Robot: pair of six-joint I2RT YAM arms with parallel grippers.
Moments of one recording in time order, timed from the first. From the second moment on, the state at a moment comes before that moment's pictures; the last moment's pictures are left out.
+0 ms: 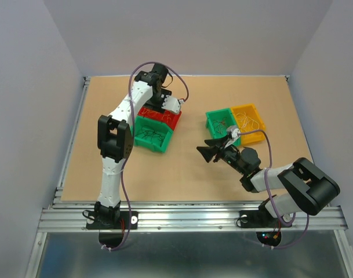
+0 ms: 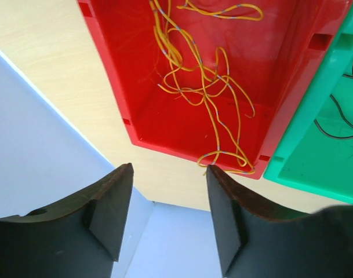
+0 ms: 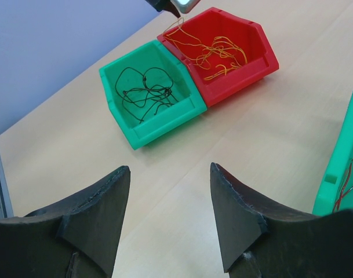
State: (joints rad) left arm -0.40 2.21 2.13 -1.13 -0.07 1.57; right arm 0.59 1.42 0.21 1.29 -0.21 0.36
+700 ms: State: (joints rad) left arm -0.40 2.26 2.12 -1.13 -0.07 1.52; right arm 0.59 1.44 0.21 1.29 -0.21 0.36
